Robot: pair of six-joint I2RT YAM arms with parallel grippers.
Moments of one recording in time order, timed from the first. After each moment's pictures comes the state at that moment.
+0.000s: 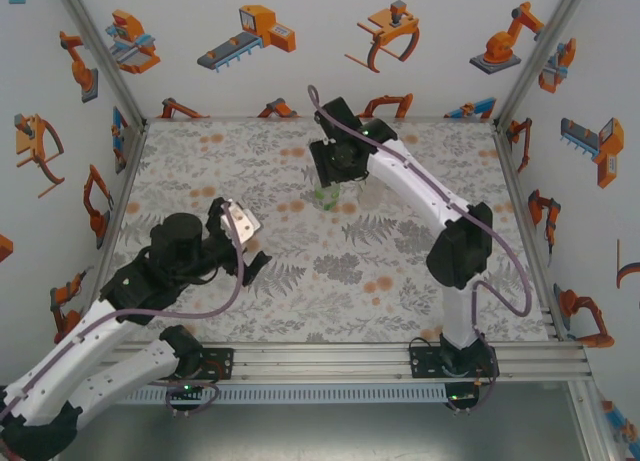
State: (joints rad) left arm -0.78 0.72 0.85 -0.51 0.05 0.30; right arm 0.67 1.96 1.98 -1.02 0.09 0.25
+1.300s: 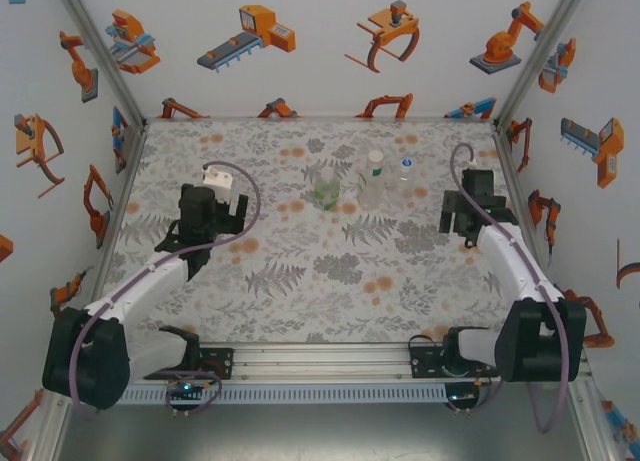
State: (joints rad) left arm -0.35 1.16 0.59 0.10 -0.28 0.12; right arm 0.00 1.25 0.84 -0.48 0.29 0.08
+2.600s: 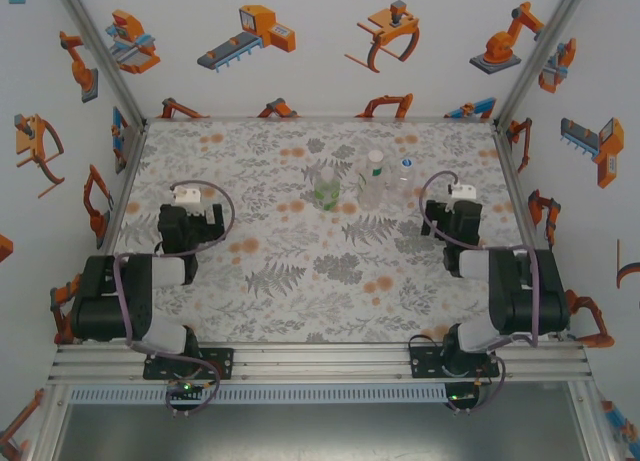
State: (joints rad) left arm -0.04 1.51 0.34 0.78 0.01 0.05; right arm -0.01 1.52 0.41 0.64 0.07 0.01
